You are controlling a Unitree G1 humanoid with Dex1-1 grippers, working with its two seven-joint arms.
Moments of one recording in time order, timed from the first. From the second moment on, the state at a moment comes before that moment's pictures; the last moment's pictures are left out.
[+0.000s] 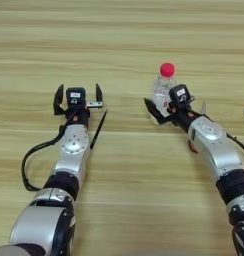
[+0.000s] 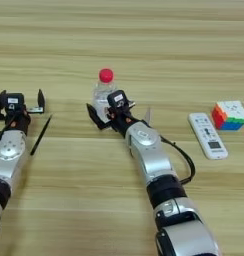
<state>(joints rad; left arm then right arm) -0.49 0.07 0.07 0.92 0.04 -0.52 0.19 -0.44 -0.07 0.10 0.52 0.06 -0.07 0.38</state>
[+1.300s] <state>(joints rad) -0.49 0.06 0.07 0.92 0.04 -0.52 0.19 -0.08 -0.25 -0.06 -0.02 0.08 0.08 0.34</state>
